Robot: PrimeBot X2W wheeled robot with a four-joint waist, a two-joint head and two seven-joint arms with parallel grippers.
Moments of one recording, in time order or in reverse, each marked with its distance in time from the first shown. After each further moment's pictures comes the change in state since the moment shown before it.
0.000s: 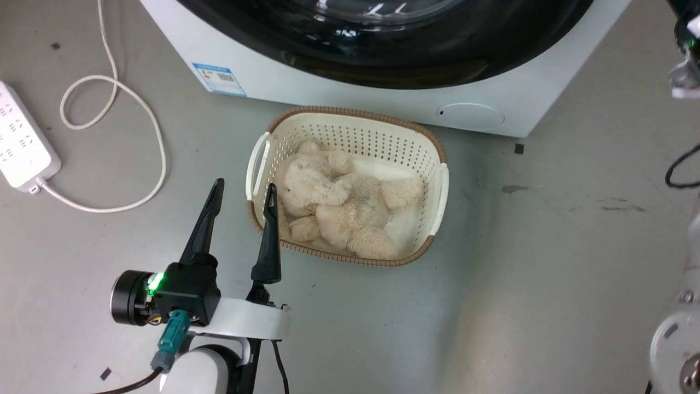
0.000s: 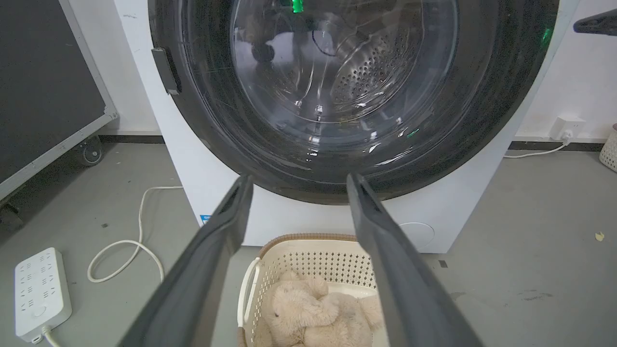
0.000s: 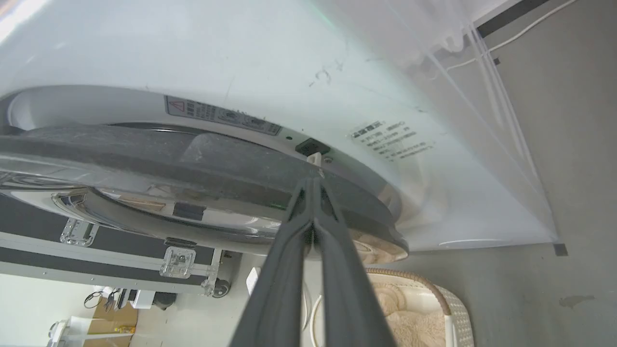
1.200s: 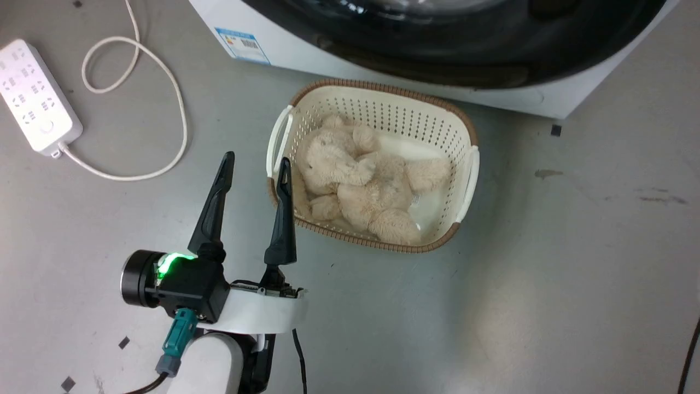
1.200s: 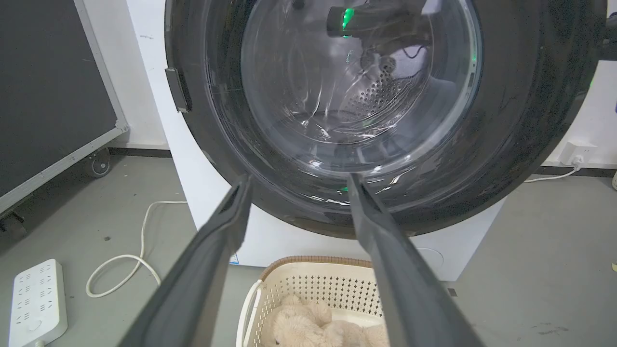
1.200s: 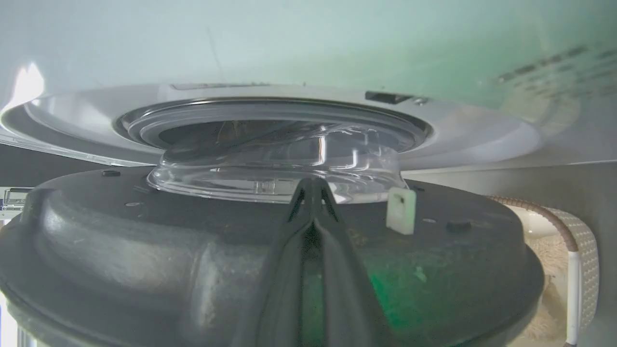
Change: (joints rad) left arm -0.059 0.000 -0.062 -0.024 -0.036 0.043 -0.072; right arm -0.322 -0.012 -0.306 0.230 -0.044 0.000 0.402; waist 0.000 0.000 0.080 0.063
